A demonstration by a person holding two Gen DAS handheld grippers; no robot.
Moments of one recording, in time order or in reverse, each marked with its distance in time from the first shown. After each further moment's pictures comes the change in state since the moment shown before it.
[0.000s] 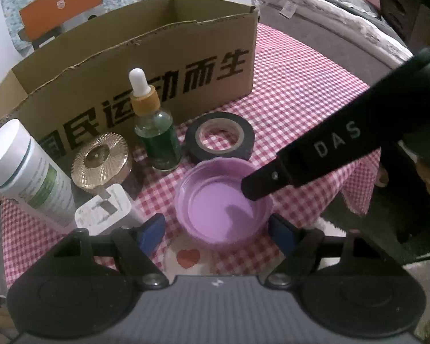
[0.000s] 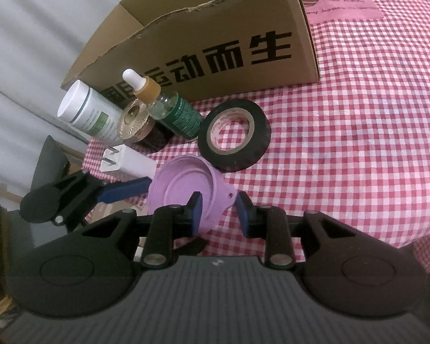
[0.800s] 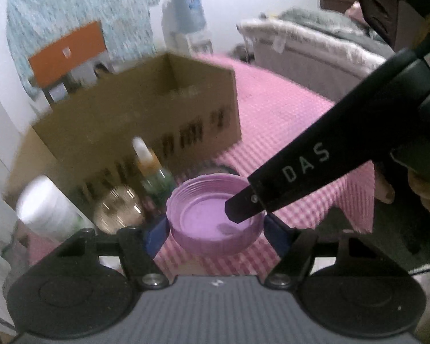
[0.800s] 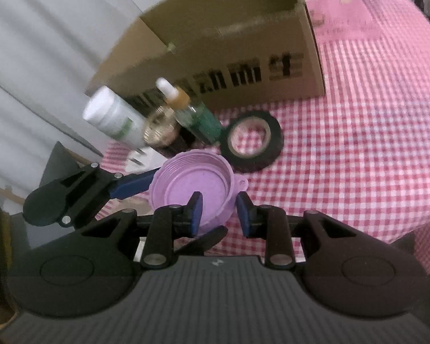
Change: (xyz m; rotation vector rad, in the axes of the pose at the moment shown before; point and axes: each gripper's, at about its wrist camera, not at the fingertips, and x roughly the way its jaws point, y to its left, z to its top) left arm -0.054 -0.027 0.008 0.081 -0.186 0.088; right arm -0.041 0.027 -0.010 -0.049 -0.107 0.022
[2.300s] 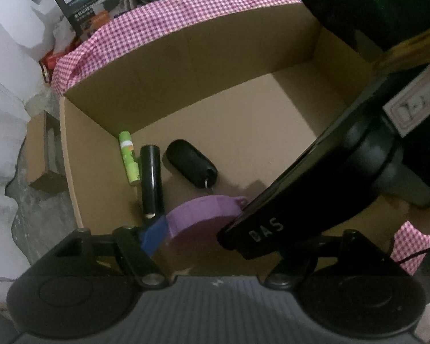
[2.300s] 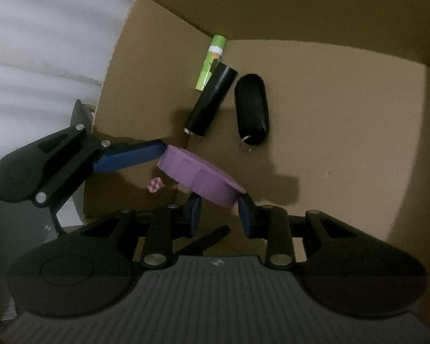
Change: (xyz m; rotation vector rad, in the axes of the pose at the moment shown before) left arm 0.120 0.213 0.107 -0.157 0.522 -0.057; right arm 0.198 0.043 0.222 -0.013 0.578 0.169
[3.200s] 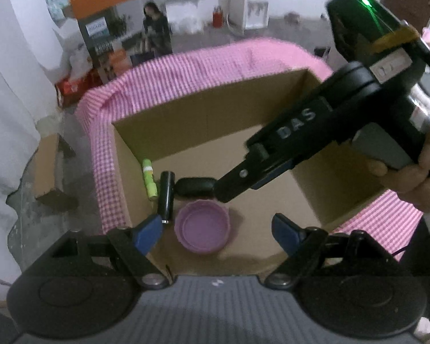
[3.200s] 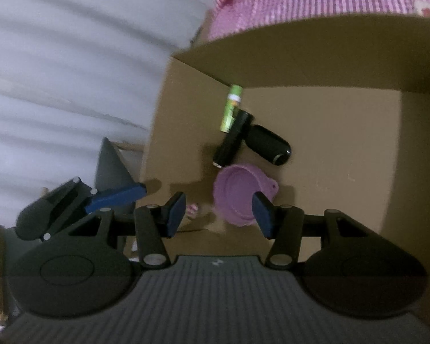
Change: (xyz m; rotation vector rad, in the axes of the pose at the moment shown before) left arm -0.085 0.006 -0.037 -0.067 -0.251 -0.017; right arm -0.079 0.008 -0.015 0.025 -0.205 0.104
